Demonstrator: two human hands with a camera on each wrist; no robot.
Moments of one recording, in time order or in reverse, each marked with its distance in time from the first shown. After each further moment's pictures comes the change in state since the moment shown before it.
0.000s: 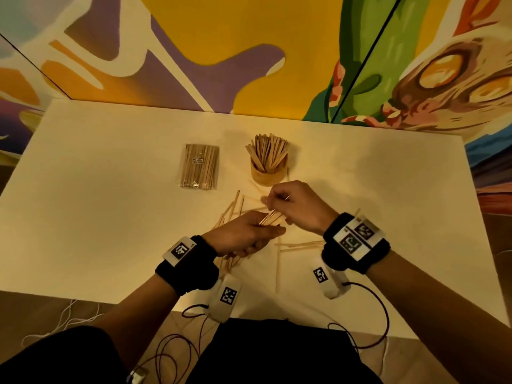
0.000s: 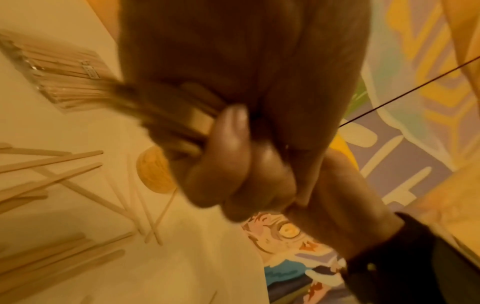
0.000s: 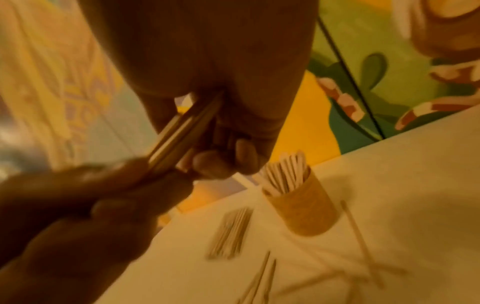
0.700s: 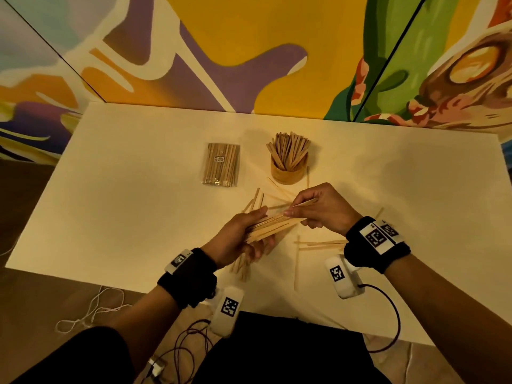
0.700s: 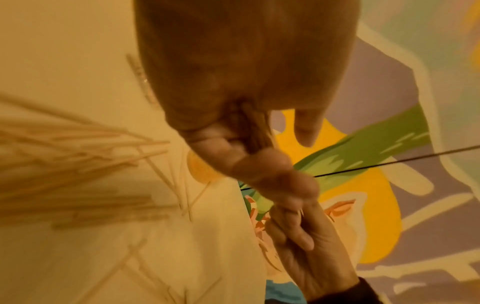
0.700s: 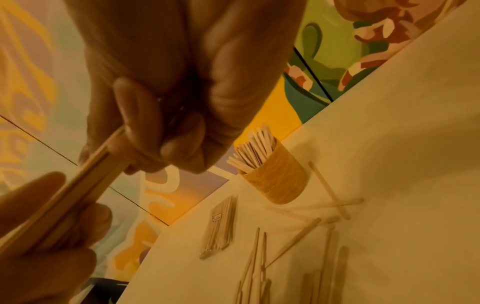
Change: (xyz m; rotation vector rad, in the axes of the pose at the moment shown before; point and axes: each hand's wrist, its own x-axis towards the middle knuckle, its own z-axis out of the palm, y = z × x) left_hand -0.028 -0.032 -0.006 -0.498 0.180 0.060; right_hand -0.009 0.019 0.007 0.421 -0.085 0.068
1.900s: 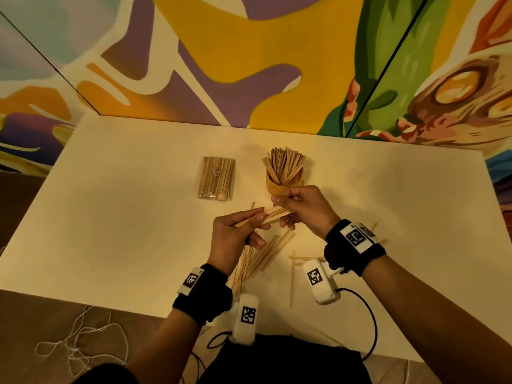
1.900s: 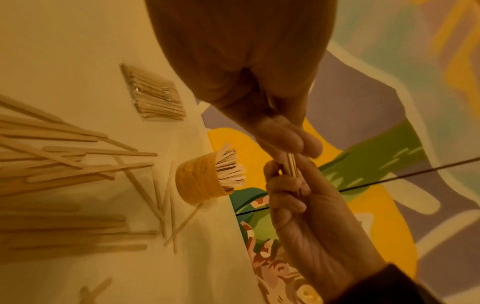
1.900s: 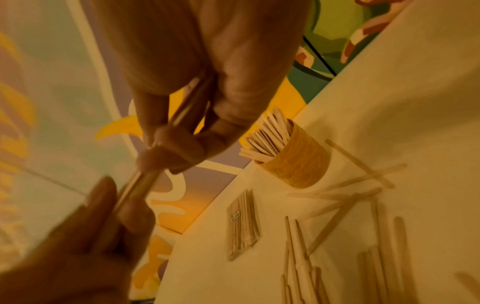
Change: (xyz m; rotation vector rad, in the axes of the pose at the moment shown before) left_hand 0.013 0.002 0.009 -0.122 0.460 0.395; right_hand 0.036 -0.006 0.013 0.203 0.133 -0.023
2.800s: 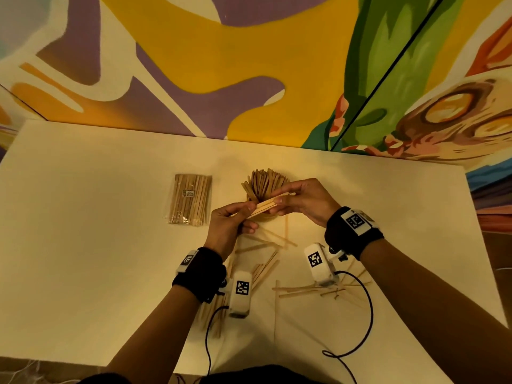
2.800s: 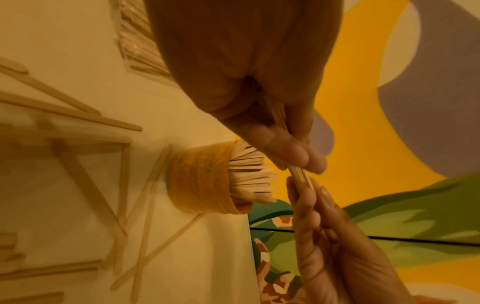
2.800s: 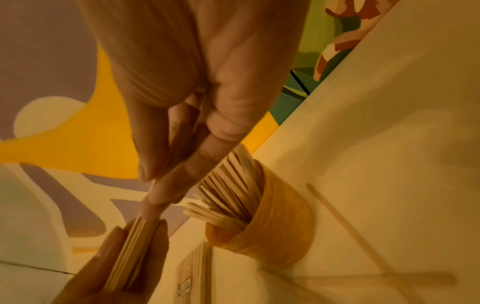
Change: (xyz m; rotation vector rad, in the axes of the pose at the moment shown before) left_hand 0.129 -0.018 0.027 -0.166 -0.046 -0.146; right_hand 0.088 -0.022 -0.070 0.005 -0.040 0.113
